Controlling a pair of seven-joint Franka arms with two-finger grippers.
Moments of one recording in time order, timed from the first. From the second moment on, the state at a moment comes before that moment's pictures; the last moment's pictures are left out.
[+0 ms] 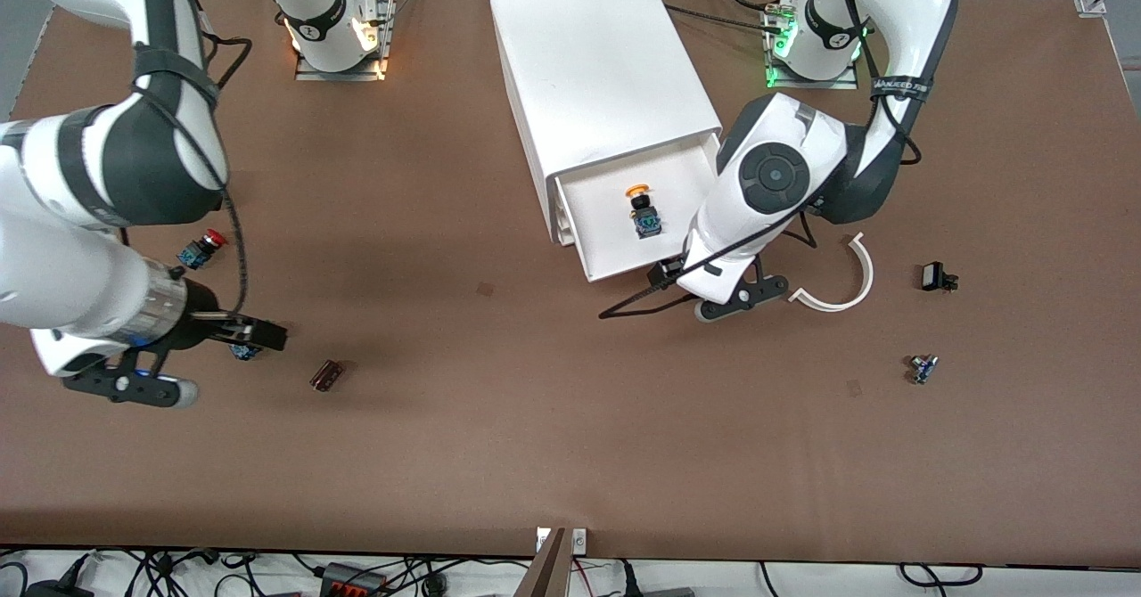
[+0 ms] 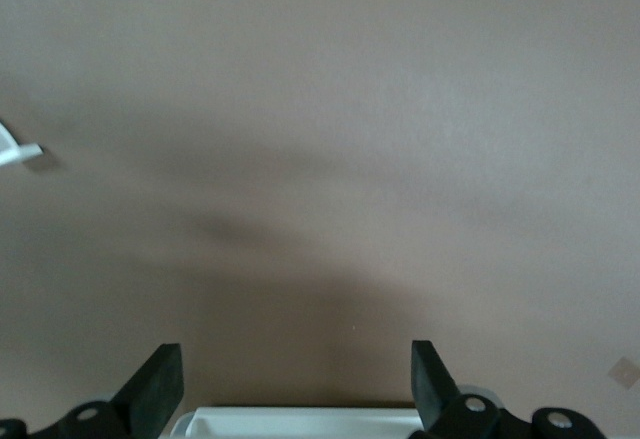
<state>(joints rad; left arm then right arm) -0.42 0.45 -0.11 -1.64 -0.05 2.06 -0.87 0.20 0.66 -0.11 -0.93 0.10 1.57 0.29</state>
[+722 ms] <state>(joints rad) -0.42 0.40 -0.28 -1.71 -0.05 1.89 -0.92 0.01 0.36 -0.11 -1.21 0.09 1.61 0.10</state>
